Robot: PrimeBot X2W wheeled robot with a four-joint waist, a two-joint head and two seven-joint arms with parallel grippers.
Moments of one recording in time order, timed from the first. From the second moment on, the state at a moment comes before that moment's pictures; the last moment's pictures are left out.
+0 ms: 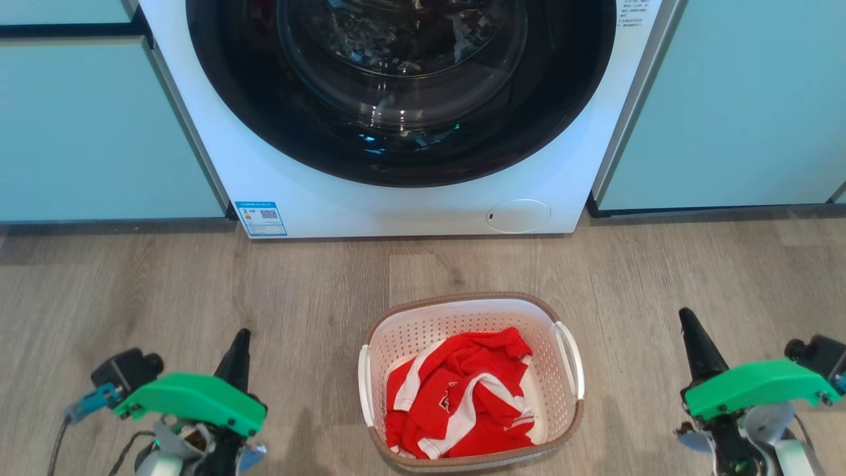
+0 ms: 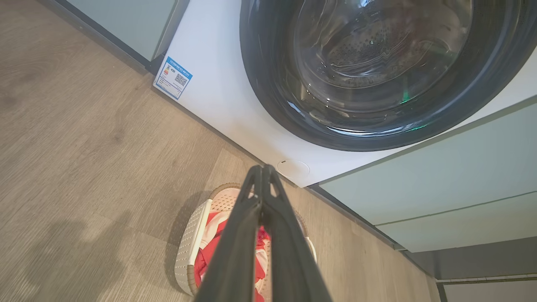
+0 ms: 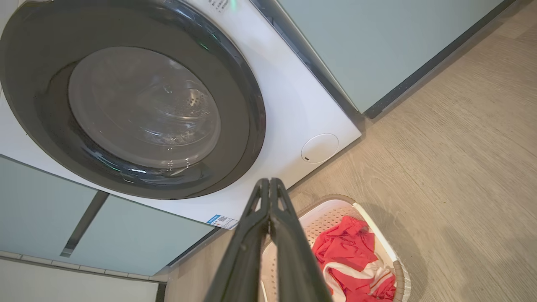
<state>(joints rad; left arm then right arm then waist) -0.01 0.19 -0.26 0.19 -1.01 0.12 -0.04 0.01 -0.04 -0.07 0.19 0.90 0.14 0.03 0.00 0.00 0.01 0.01</state>
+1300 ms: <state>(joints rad) -0.03 0.11 -0.08 0.24 -1.38 -0.02 0.04 -0.02 -0.04 -0.10 0.24 1.32 0.13 0.07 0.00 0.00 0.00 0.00</state>
